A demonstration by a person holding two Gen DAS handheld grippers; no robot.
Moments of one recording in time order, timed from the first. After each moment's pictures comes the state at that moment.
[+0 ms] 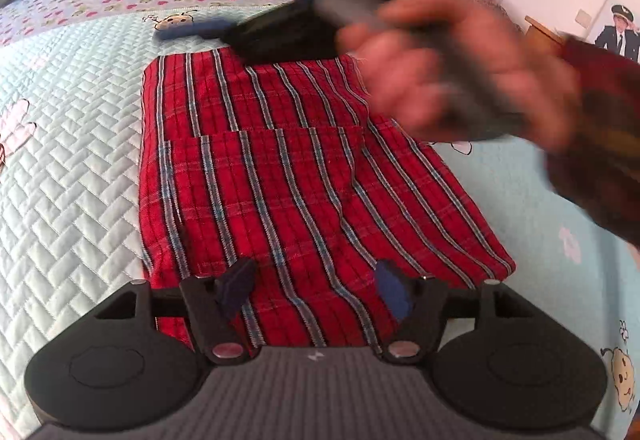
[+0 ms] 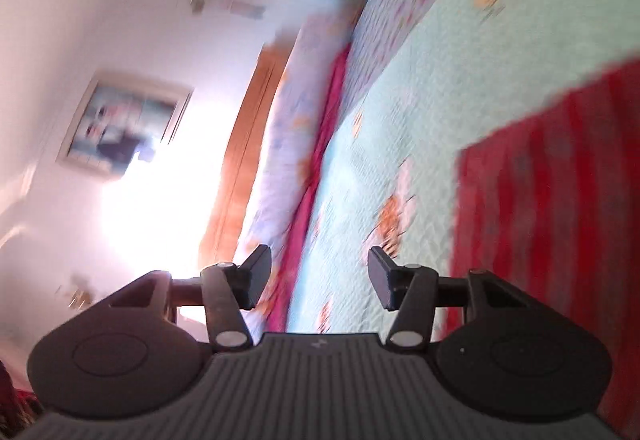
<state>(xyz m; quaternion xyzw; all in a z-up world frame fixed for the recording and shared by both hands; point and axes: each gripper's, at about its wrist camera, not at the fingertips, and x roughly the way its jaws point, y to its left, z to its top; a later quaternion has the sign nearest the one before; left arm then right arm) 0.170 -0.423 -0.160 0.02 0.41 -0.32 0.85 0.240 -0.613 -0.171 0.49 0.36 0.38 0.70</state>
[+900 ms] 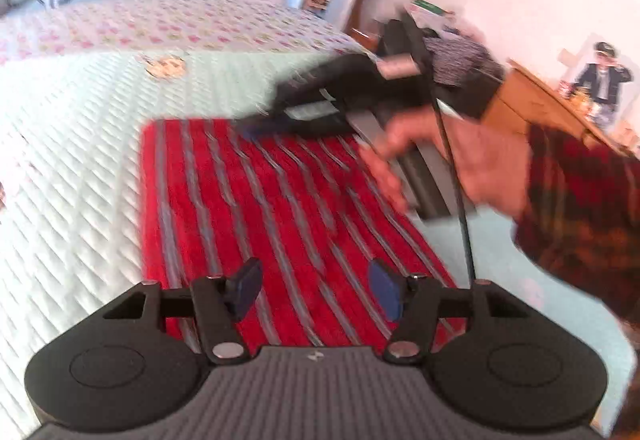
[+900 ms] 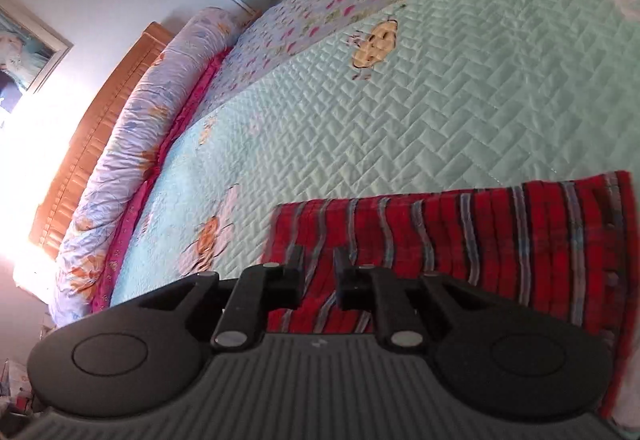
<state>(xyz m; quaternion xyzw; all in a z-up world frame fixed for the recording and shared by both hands) 0.186 -0.419 -0.120 -0.01 0.38 -0.33 0.87 0.236 -0.701 -0.165 0.33 0.40 0.20 0.83</state>
